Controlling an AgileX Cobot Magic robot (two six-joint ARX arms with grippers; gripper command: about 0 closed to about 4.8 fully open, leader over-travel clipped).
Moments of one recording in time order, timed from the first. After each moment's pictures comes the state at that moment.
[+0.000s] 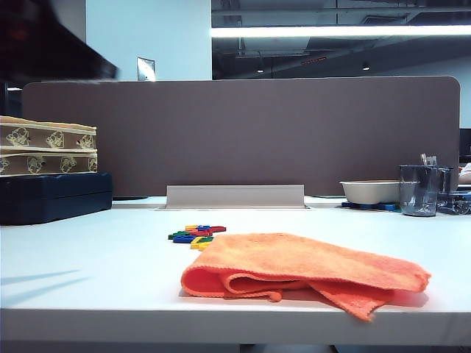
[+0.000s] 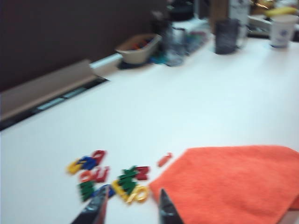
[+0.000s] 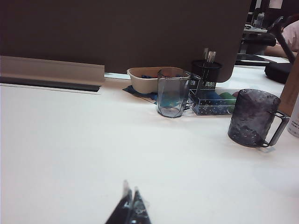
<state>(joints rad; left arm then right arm) -0.51 0.78 0.31 0.35 0.27 0.24 0.00 0.00 0.01 0.02 0.00 -0.08</state>
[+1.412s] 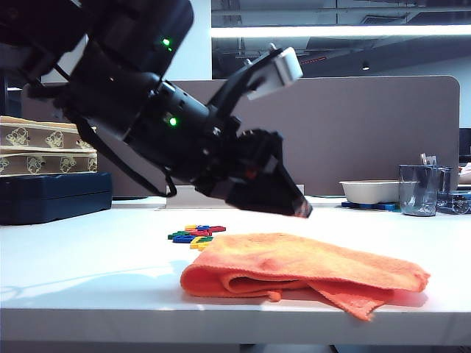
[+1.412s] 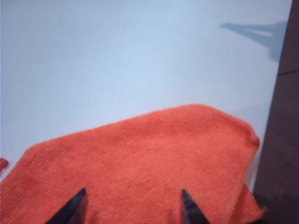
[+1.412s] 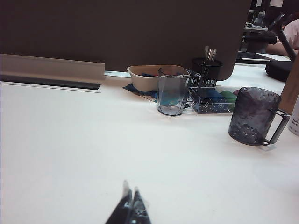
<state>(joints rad) -0.83 1.62 0.70 0.41 0.25 0.26 0.00 0.00 0.01 0.02 0.00 -0.08</state>
